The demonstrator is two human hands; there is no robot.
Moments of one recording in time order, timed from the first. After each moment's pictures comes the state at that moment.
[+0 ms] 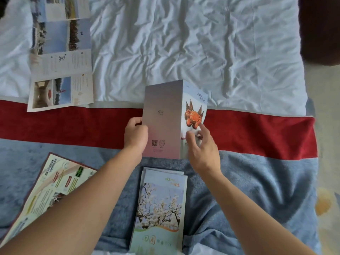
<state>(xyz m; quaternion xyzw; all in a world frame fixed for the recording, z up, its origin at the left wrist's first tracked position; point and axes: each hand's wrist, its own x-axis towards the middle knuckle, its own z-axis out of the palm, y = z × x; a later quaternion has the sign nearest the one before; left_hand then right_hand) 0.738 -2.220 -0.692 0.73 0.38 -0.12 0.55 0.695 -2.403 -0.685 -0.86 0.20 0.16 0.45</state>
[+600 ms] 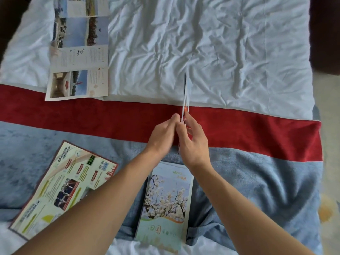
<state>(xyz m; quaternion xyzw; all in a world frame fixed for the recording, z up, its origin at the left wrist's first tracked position) 0.708 -2.243 -0.655 0.71 0.20 -0.22 0.64 0.689 -2.351 -0.656 -0.78 0.14 0.12 0.59</state>
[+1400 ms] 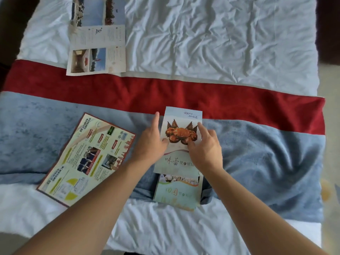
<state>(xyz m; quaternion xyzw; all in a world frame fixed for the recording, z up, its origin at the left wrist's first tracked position) 0.596 -2.170 -0.672 0.93 0.10 -0.17 0.30 0.586 -2.342 -0.674 -0.93 0.13 0.16 0.30</state>
